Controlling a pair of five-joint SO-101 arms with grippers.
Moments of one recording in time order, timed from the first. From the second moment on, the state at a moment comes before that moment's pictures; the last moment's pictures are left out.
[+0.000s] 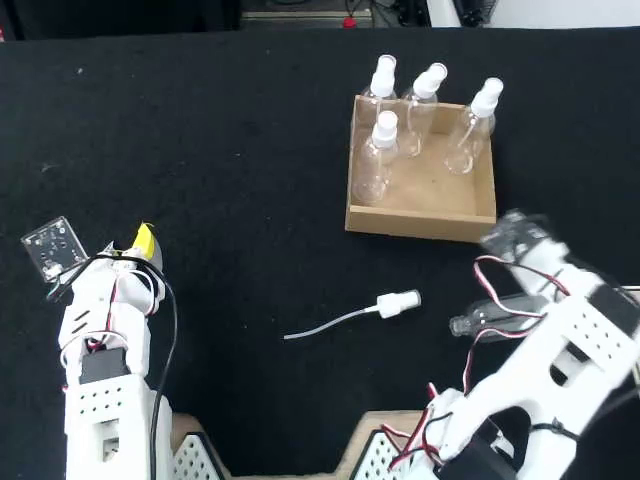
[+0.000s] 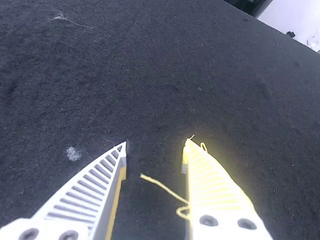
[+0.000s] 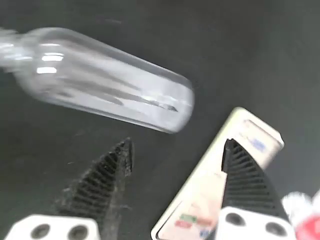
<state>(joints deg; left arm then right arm) -18.2 -74.0 91.8 16.8 16.8 47.3 -34.3 48.9 63.6 85.6</state>
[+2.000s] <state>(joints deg) -18.2 -74.0 91.8 16.8 16.8 52.6 -34.3 60.4 60.4 50.4</state>
